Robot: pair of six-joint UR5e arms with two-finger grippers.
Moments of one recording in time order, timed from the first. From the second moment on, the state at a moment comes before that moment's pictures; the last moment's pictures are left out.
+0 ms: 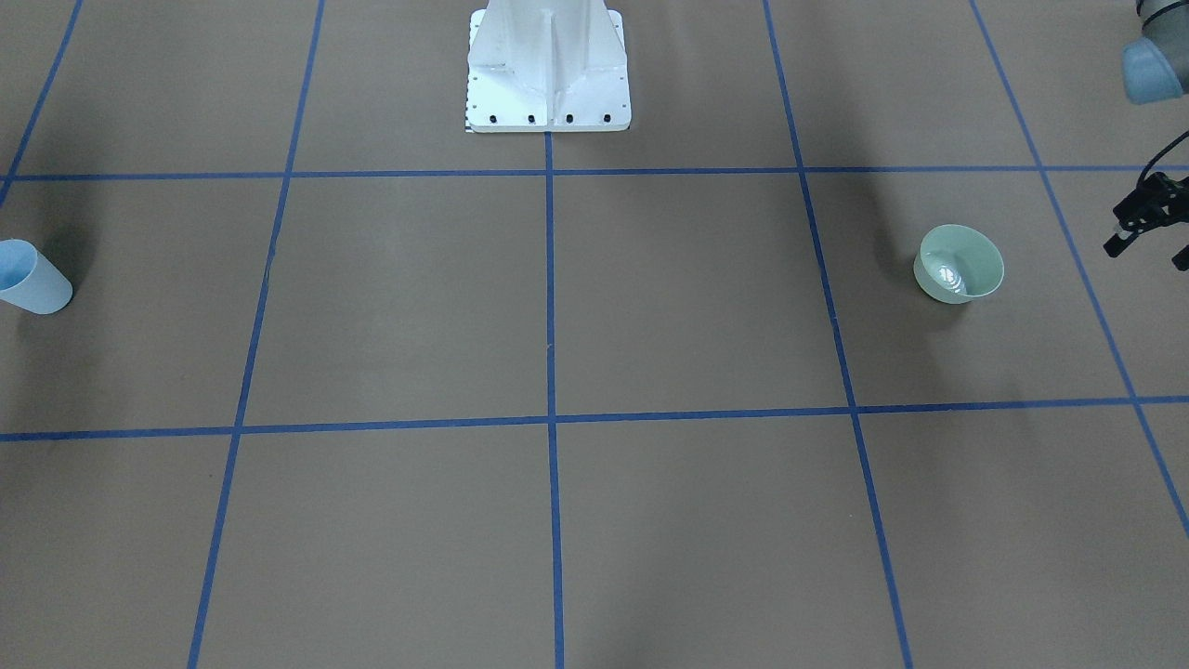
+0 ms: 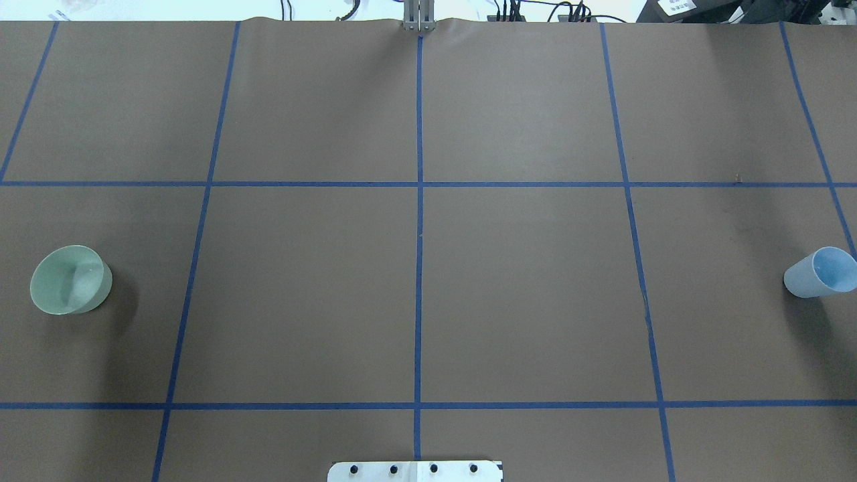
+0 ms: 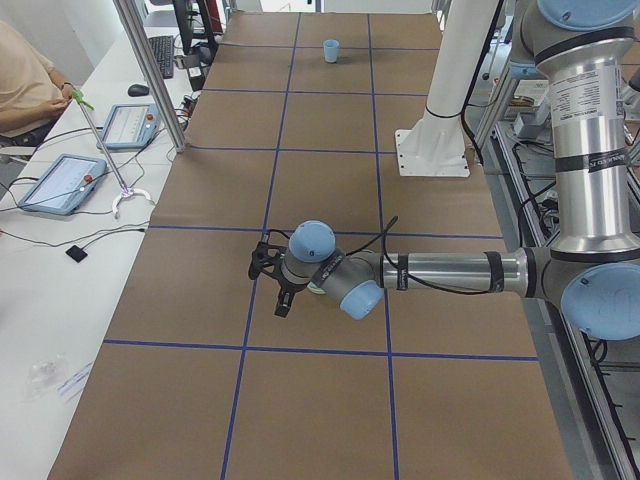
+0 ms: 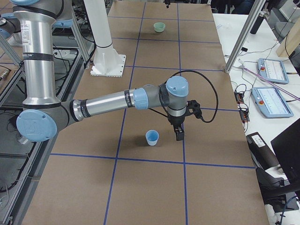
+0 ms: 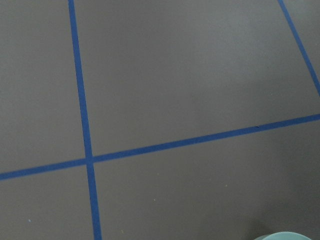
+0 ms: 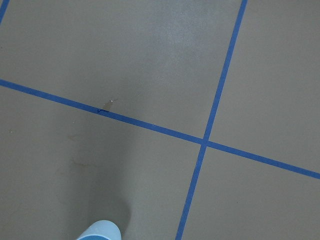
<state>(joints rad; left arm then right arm) -1.29 -1.38 -1.66 -2.38 -2.31 -0.55 1.51 -1.56 1.83 -1.64 2.27 -0.10</state>
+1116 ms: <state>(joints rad) -0.95 -1.35 -1.65 -2.52 -2.08 -0.85 1.51 -1.58 1.83 -1.64 2.27 -0.10</state>
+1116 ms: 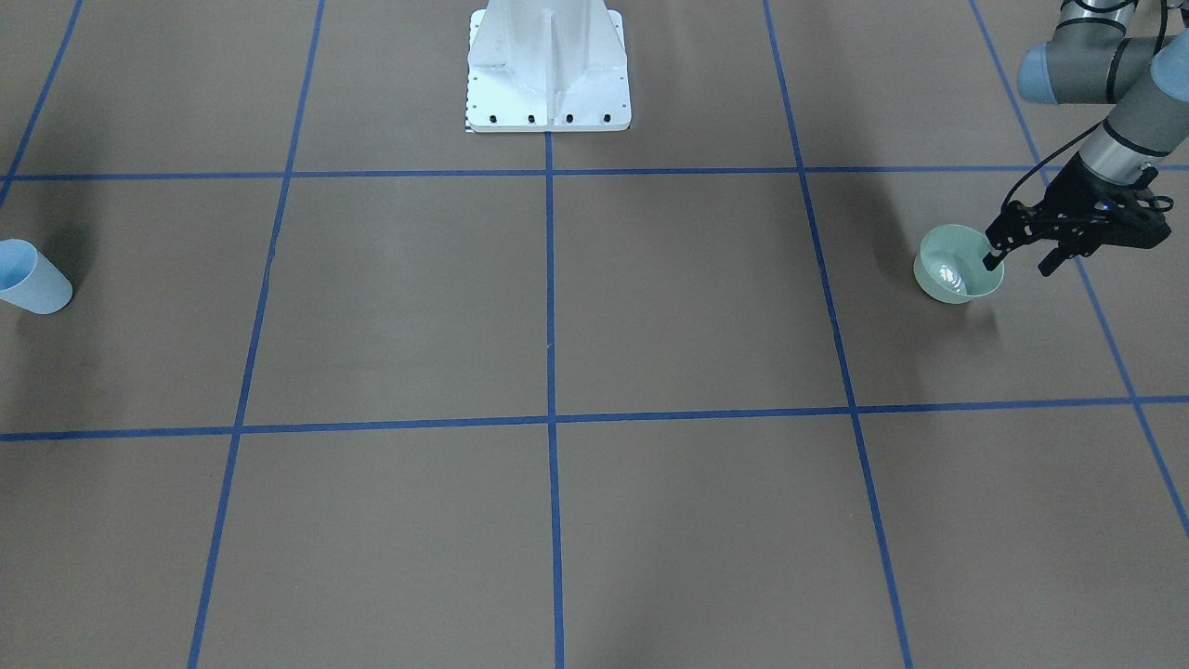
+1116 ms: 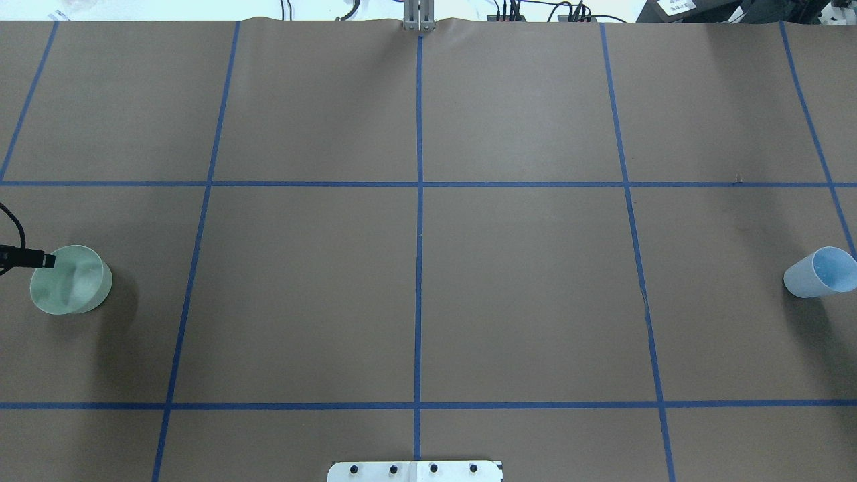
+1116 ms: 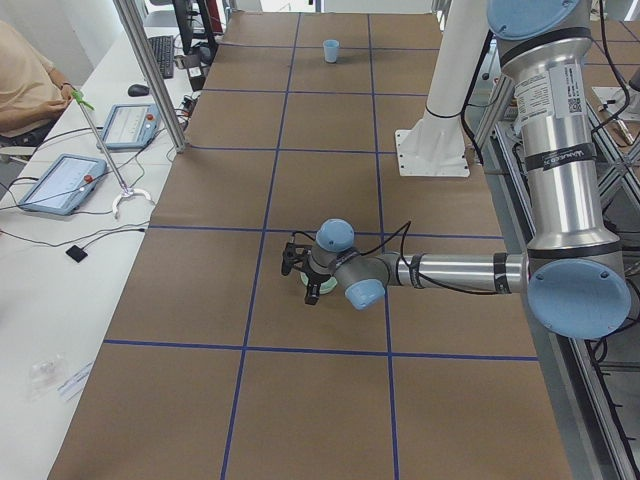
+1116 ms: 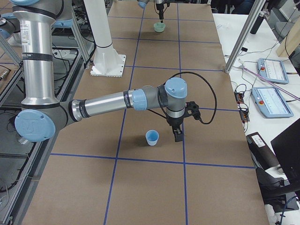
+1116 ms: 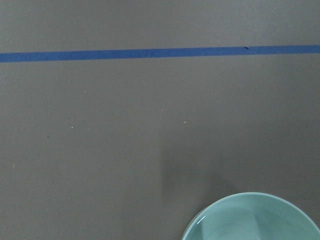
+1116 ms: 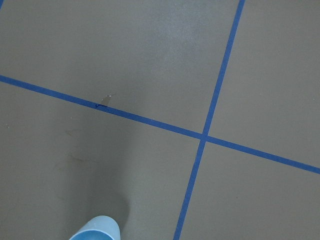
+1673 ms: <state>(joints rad) -0.91 -1.35 -1.64 -2.53 -2.08 -0.85 1.51 -1.58 1.83 -1.64 2.27 -0.10</state>
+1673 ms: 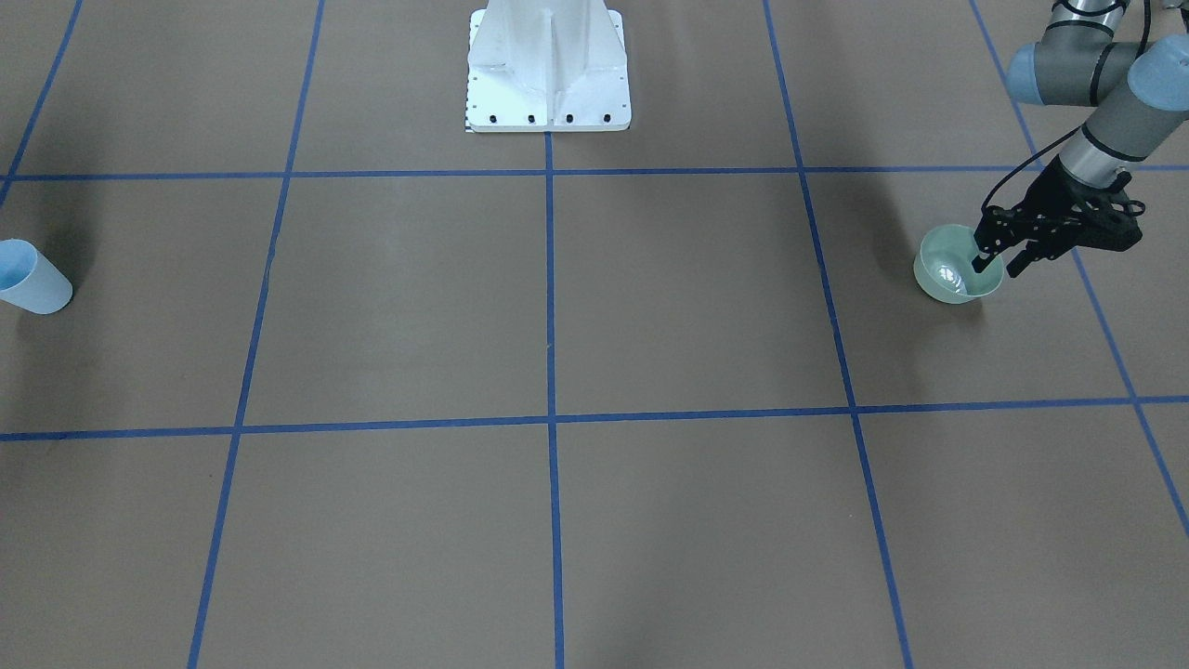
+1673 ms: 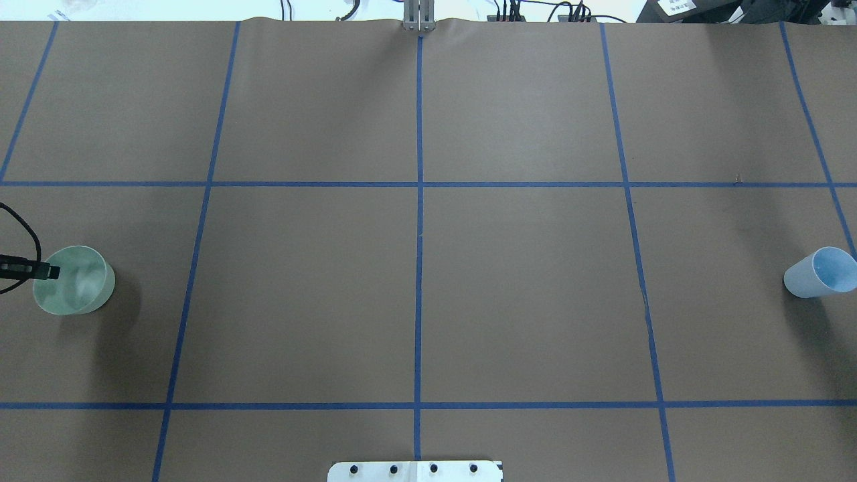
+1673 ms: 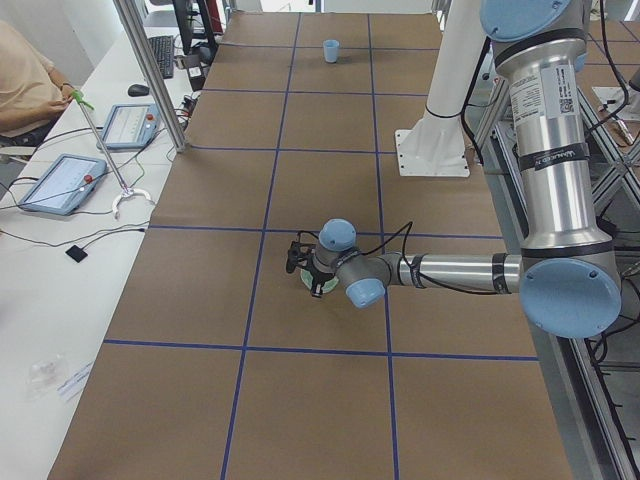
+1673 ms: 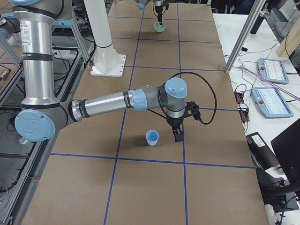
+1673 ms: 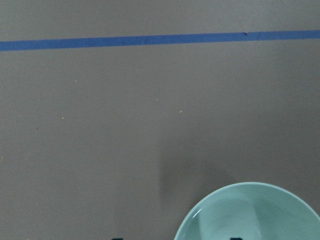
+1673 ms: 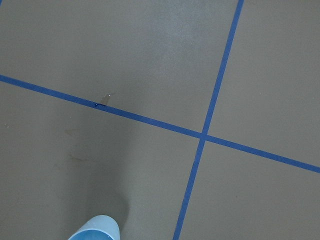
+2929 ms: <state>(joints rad) -0.87 -1.77 -1.79 -2.10 -2.18 -0.97 1.51 -1.58 1.83 -1.64 2.27 -0.10</state>
